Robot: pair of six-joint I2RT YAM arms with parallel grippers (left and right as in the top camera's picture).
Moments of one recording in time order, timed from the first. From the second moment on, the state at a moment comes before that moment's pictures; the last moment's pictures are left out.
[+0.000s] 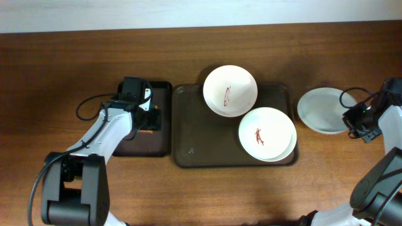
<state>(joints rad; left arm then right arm) -0.14 1.76 1.08 -0.57 -0.02 -0.07 -0.57 1.74 1.20 -0.78 -0.09 0.44</state>
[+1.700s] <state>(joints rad) -0.14 1.76 1.08 -0.58 -0.02 -0.07 0.16 1.95 1.25 -0.60 -0.41 0.27</state>
